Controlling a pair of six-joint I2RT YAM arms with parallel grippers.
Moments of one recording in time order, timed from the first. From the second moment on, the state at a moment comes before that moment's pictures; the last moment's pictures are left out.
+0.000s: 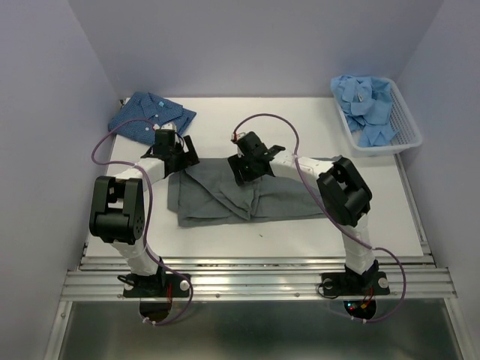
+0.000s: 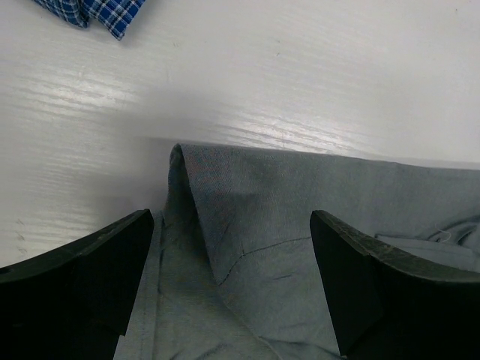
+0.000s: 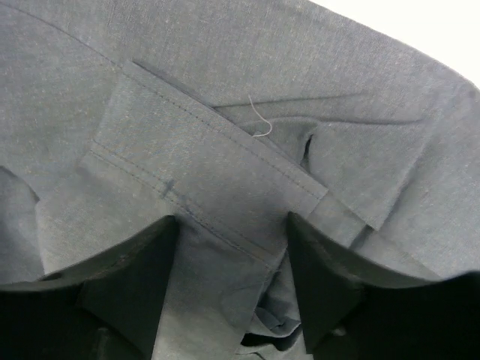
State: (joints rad) left arm -0.12 1.69 0.98 -0.08 0.03 -0.44; right arm 0.73 2.08 1.54 -0.39 0.06 0.23
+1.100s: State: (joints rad) left arm -0.12 1.69 0.98 -0.09 0.03 -0.44; right arm 0.64 1.84 1.54 -0.70 0.72 0.46
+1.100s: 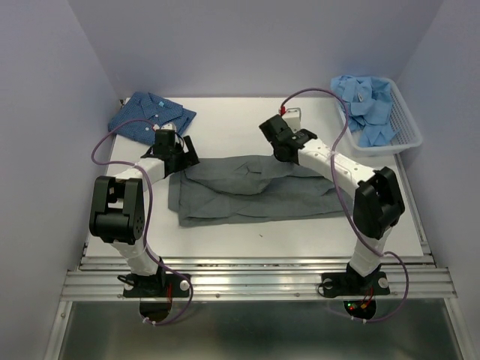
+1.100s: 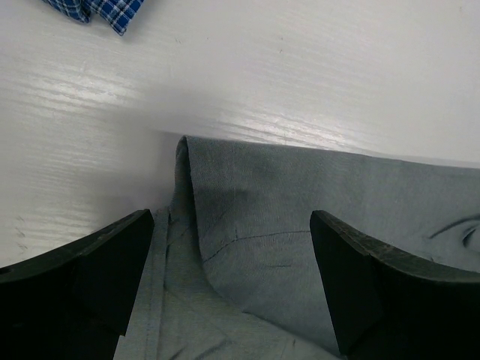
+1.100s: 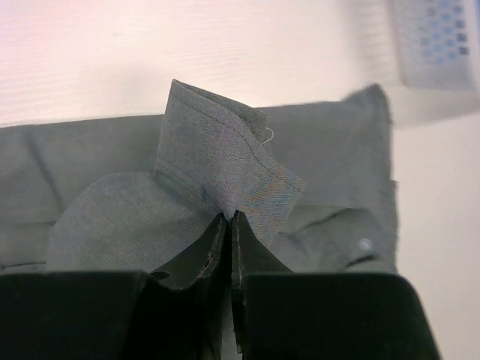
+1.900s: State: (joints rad) left arm -0.12 1.67 1.01 -0.10 0.03 -0.43; right arm 0.64 1.73 1.82 -1.11 0.55 0.45
